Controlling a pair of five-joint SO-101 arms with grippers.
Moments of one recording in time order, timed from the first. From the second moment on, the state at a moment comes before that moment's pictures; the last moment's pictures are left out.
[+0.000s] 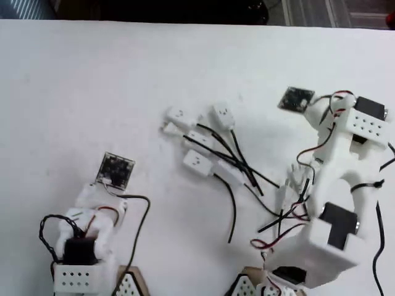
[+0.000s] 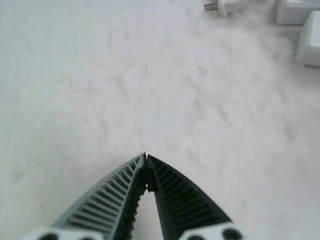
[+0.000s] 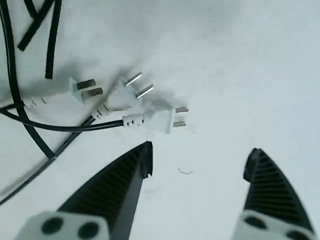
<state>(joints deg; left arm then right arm) -5.0 -103.6 97.1 63.3 -19.4 22.8 9.0 2.0 80.8 89.9</state>
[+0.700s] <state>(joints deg) -5.0 -103.6 97.1 63.3 -19.4 25.0 14.4 22.8 59.5 106.6</state>
